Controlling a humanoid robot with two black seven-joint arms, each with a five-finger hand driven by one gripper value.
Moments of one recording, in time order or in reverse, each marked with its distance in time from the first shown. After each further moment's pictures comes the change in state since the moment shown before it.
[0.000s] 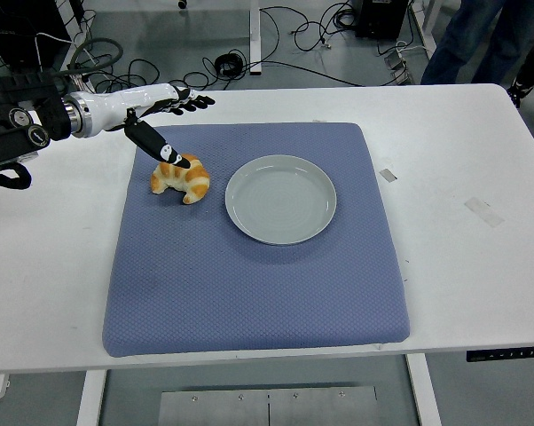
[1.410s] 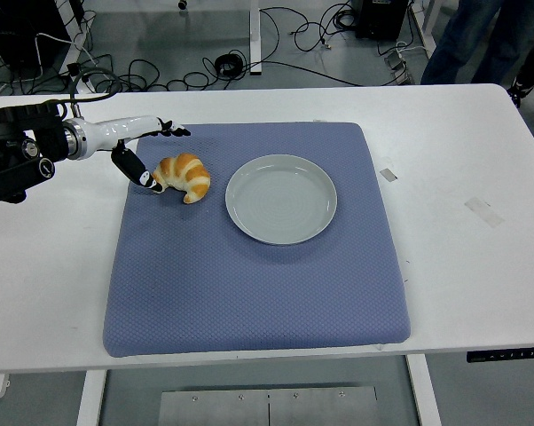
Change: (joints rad) left arm 0.121 -0.095 0.003 0.193 0.244 0.035 -0.003; right arm 0.000 0.000 0.000 0.000 0.000 0.000 0.000
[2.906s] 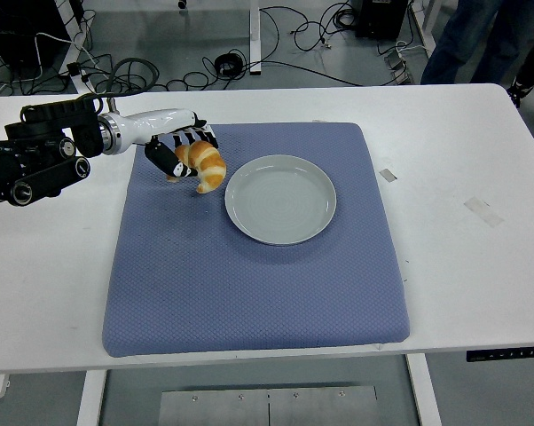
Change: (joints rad) left arm -0.019 -0.089 -0.020 0.007 0.040 0.055 -0.048; right arm 0.000 0.000 0.000 0.000 0.000 0.000 0.000
